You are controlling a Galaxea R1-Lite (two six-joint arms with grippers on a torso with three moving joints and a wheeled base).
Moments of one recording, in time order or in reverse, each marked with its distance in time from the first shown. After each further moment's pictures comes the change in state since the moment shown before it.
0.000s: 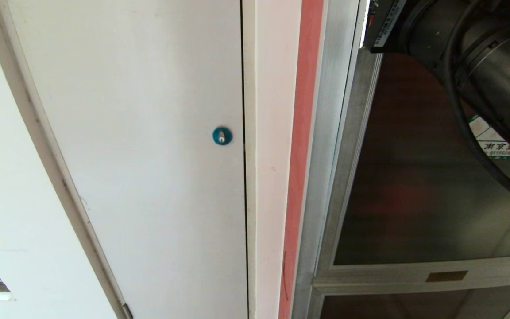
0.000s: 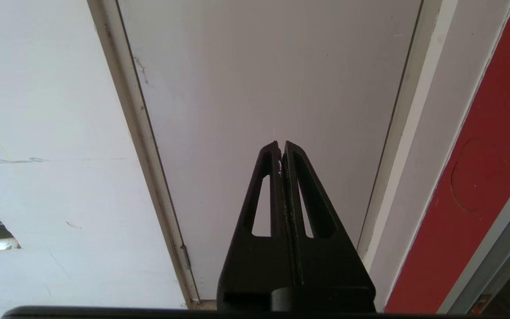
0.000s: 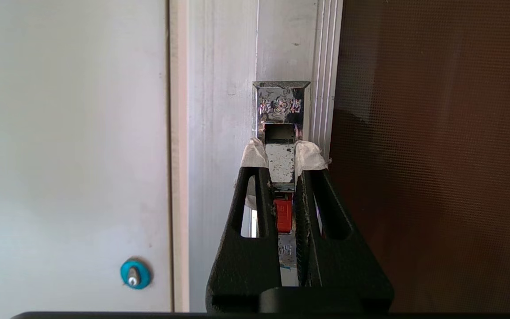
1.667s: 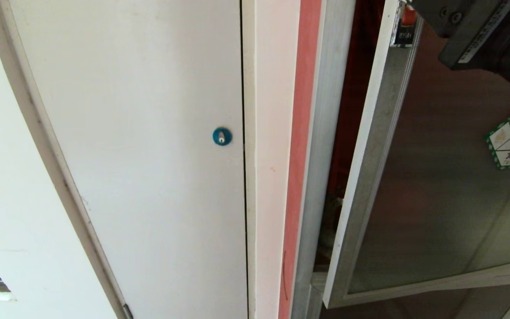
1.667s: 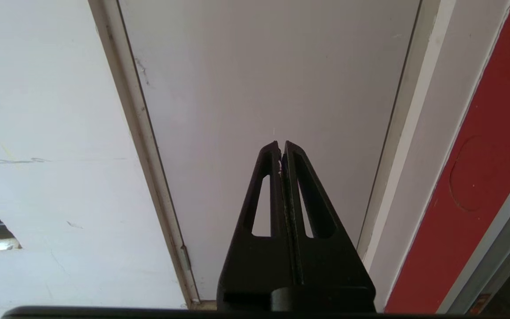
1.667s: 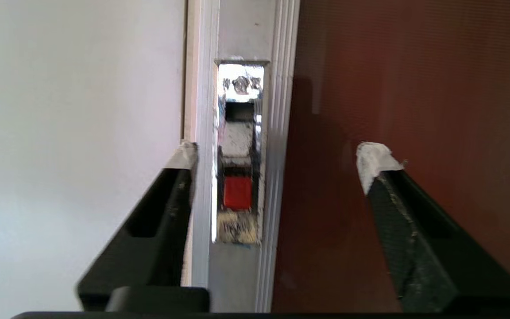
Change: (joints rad) left arm 0.000 0.000 0.000 0.000 0.000 0.000; right arm 0.041 -0.204 0.218 -0.003 -0.003 -0.021
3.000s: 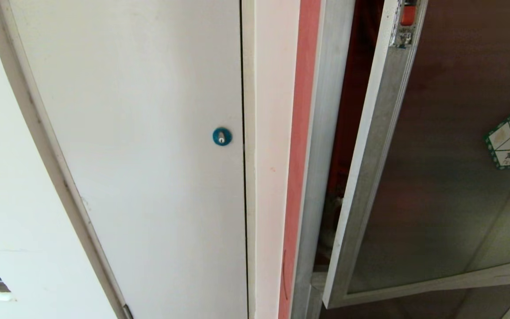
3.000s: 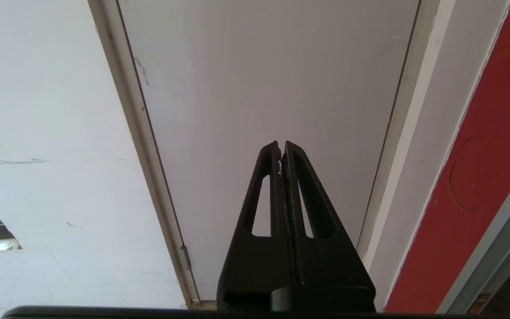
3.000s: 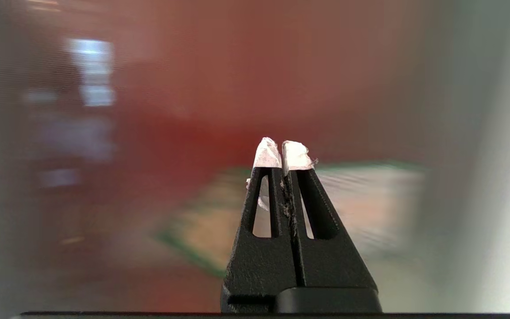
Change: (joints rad) left arm 0.000 0.000 0.000 0.000 0.000 0.000; right arm -0.501 -0.557 0.378 0.241 0.004 0.020
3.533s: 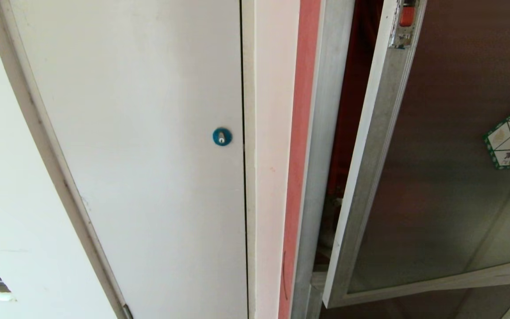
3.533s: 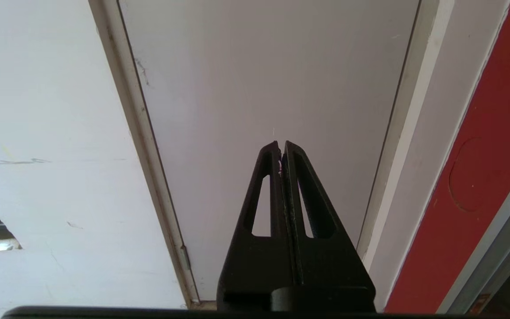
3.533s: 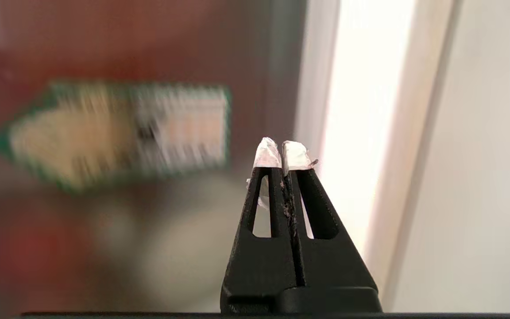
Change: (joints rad) left arm 0.000 0.000 0.000 0.000 0.000 0.000; right arm -0.302 -0.493 0.001 0.558 0.029 0.007
